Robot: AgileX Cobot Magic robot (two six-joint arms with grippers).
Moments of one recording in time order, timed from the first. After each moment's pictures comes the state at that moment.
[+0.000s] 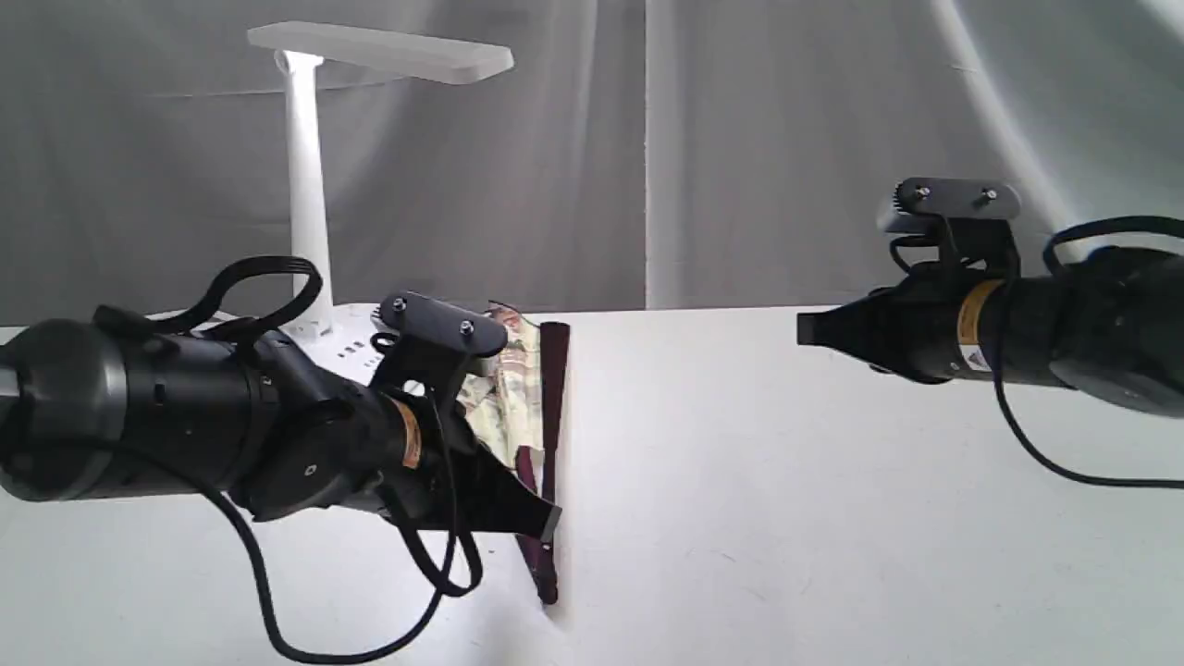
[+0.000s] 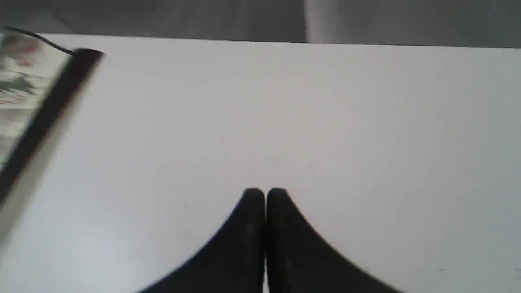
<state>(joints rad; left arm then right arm) -0.54 1.93 -1.14 0.35 0.24 -0.39 0.11 1.94 -1.17 -1.04 -0.20 1.11</state>
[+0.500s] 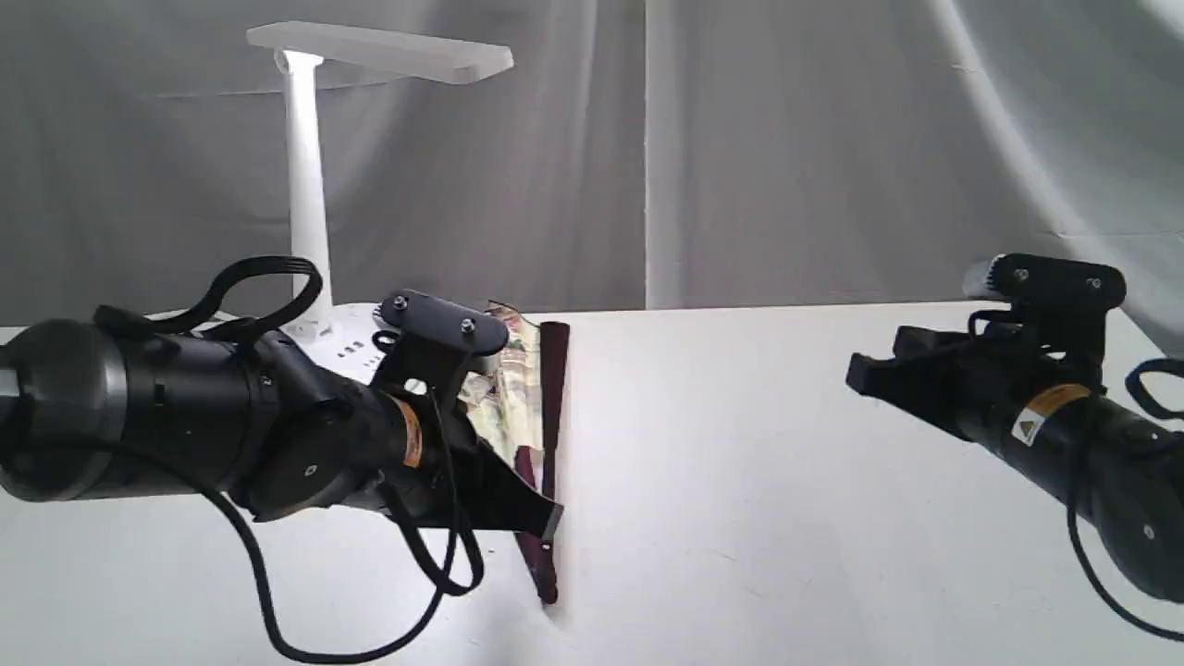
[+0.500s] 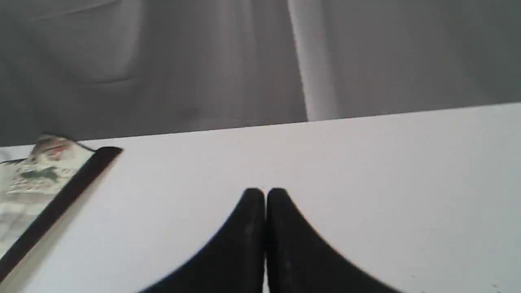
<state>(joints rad) -0.54 1.93 -1.14 0.35 0.23 -0.39 0.09 1.94 -0.80 -0.20 -0.82 0.29</state>
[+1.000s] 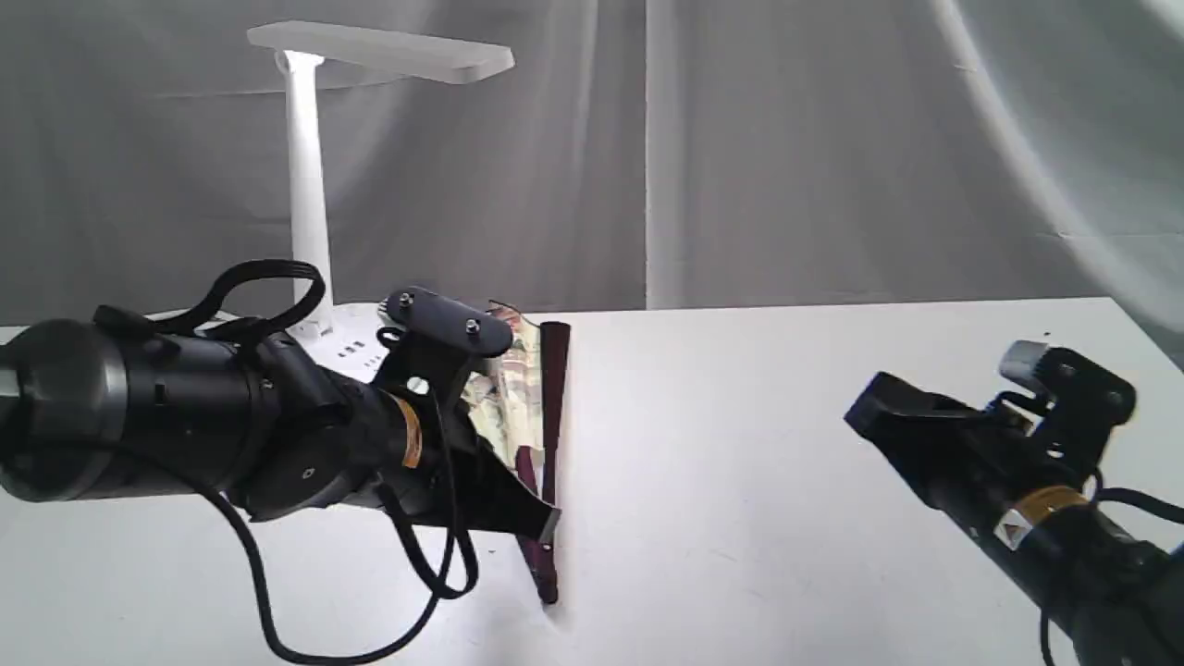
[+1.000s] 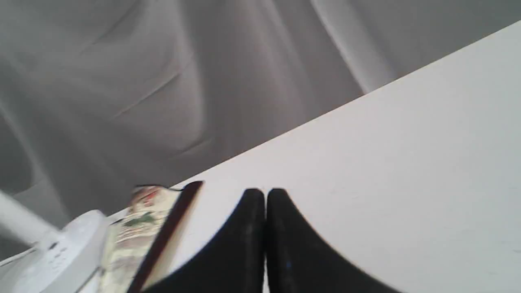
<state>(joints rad) -0.54 1.93 -1.14 0.40 0.22 -0.38 0.12 2.09 -0.71 -0.19 -1.20 0.65</state>
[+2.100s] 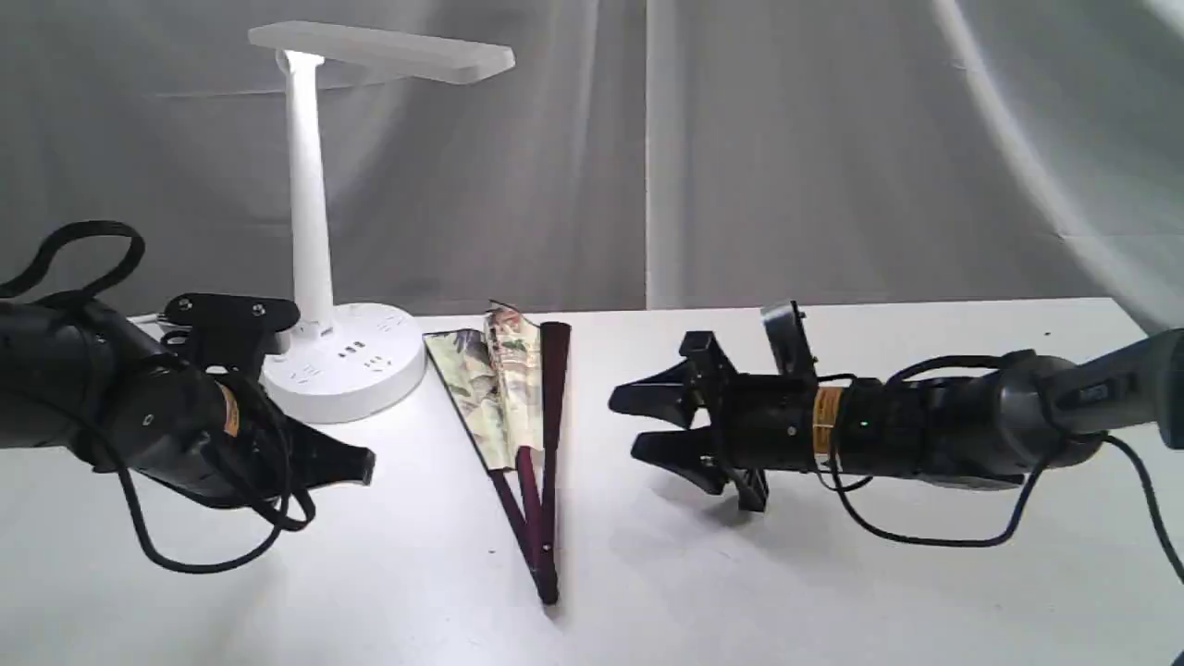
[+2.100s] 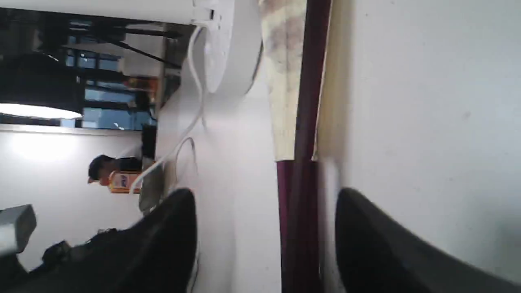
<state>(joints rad) -0.27 1.93 -1.11 0.41 0.32 -0.51 0.16 2.44 -1.50 -1.31 -0.97 2.09</state>
